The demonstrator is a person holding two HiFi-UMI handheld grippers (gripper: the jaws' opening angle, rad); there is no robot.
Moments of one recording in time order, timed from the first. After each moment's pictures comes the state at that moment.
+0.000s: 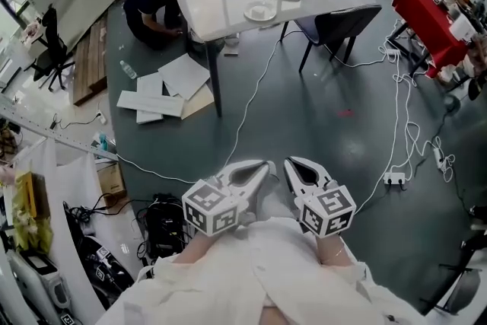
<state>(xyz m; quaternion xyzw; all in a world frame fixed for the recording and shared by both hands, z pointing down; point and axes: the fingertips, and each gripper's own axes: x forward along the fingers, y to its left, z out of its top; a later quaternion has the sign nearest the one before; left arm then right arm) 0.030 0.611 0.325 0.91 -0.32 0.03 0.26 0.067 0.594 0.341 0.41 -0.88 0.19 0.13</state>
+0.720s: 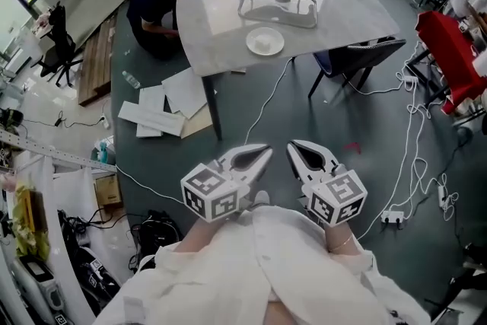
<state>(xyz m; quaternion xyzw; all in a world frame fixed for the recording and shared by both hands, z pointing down) 0.061 0.369 0.302 0.90 -0.36 0.00 0.25 0.091 0.351 0.303 0.34 -0.92 0.15 0.10</state>
